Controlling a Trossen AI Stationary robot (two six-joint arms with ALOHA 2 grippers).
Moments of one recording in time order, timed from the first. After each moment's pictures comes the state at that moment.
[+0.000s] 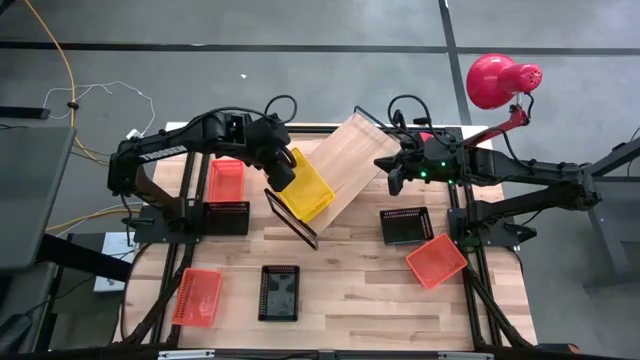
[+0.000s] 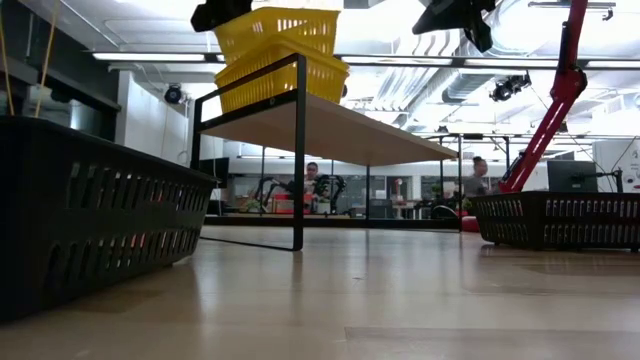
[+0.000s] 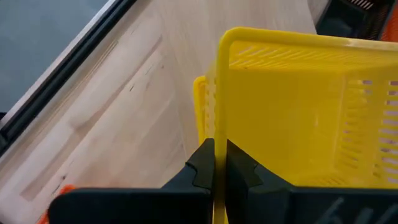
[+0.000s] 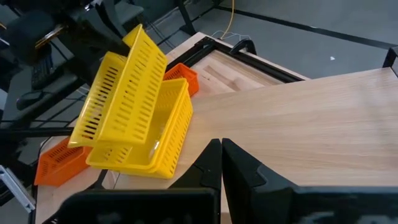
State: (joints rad) left arm 0.31 1.51 1.71 -1.28 -0.17 -0.40; right arm -0.11 1.00 1.02 -0.44 0.23 0.52
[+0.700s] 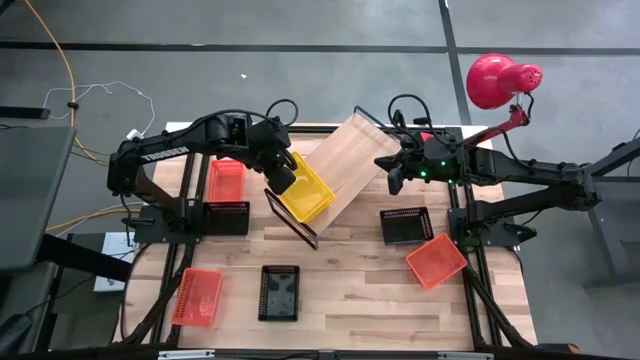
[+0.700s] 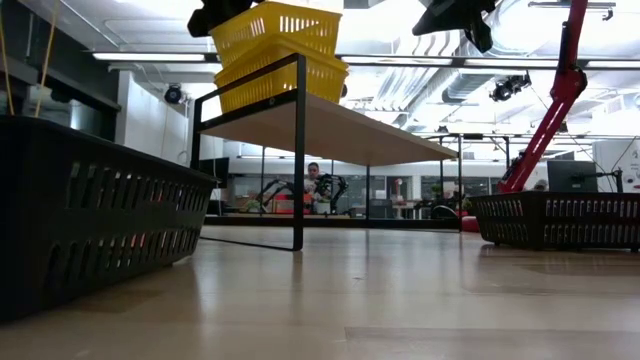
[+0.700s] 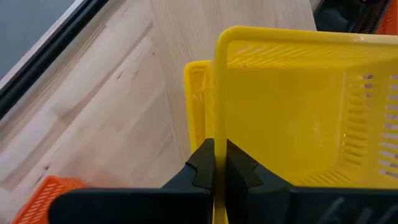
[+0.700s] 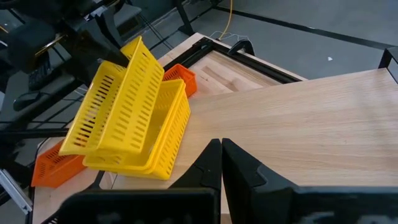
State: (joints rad) left arm 0.31 1.51 1.68 -1.27 -0.12 -0.44; right arm -0.12 1.00 1.02 -0.45 0.24 0.52
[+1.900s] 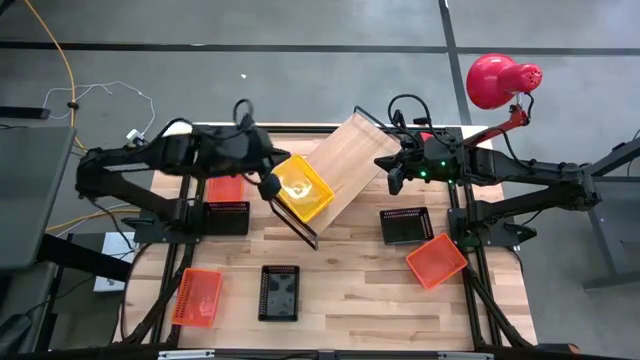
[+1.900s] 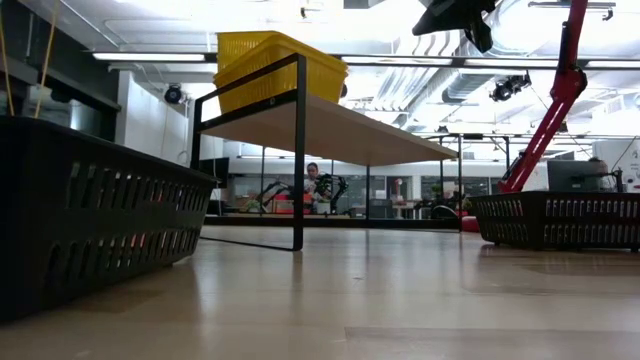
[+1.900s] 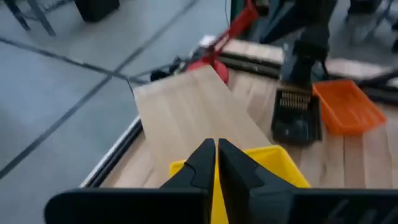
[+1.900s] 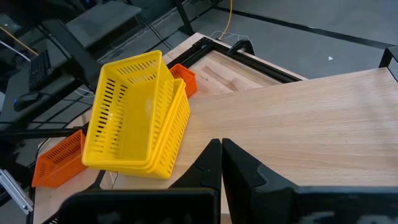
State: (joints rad) left arm 0.13 1.21 1.39 -0.70 -0.41 -0.15; right arm -0.12 1.00 1.02 -0.45 0.24 0.52
